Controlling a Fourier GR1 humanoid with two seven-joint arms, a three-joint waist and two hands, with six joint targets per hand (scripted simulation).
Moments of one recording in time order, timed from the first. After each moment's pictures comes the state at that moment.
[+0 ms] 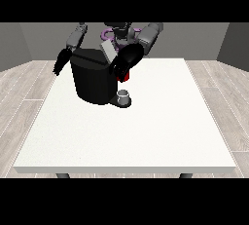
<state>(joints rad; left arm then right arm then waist) -1.31 0.54 0.08 -0.64 -0.91 -0.20 -0.30 -0.50 -0.09 -0.05 -1.32 0.20 -0.20 0.05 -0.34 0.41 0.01</state>
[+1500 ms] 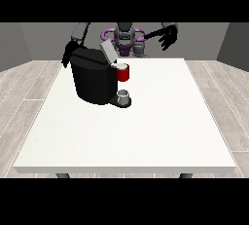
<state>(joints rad) -0.81 0.09 0.34 -0.68 -0.48 -0.28 -0.34 -0.17 -0.12 -0.20 -1.08 0.12 -0.21 -0.06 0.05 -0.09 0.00</state>
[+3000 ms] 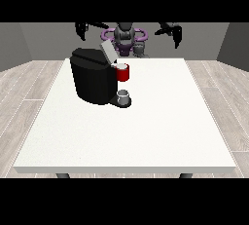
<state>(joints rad) -0.38 0.01 0.24 -1.05 -0.22 -0.32 -0.18 -0.40 -0.18 -0.17 -1.24 0.01 0.00 0.08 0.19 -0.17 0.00</state>
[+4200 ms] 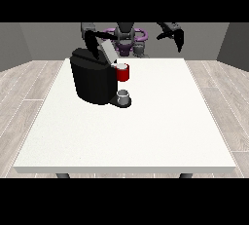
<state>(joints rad) -0.22 0.06 0.17 -1.39 -0.13 -0.26 -0.12 -0.64 -0.16 -0.14 -1.05 -0.03 0.03 0.08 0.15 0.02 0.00</state>
